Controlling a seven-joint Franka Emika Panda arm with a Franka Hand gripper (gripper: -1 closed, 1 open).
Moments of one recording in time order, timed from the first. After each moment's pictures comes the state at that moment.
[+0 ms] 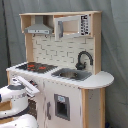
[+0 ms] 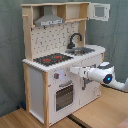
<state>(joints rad) -0.81 -1.49 1.48 -2.55 -0.34 3.30 -0.27</state>
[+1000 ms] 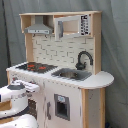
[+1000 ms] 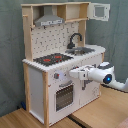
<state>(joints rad) -0.81 -1.49 1.48 -2.54 -0.34 3.30 -0.60</state>
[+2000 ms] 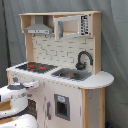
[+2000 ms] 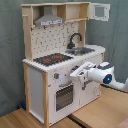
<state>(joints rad) -0.81 -1.49 1.48 -2.54 -0.34 3.29 -0.92</state>
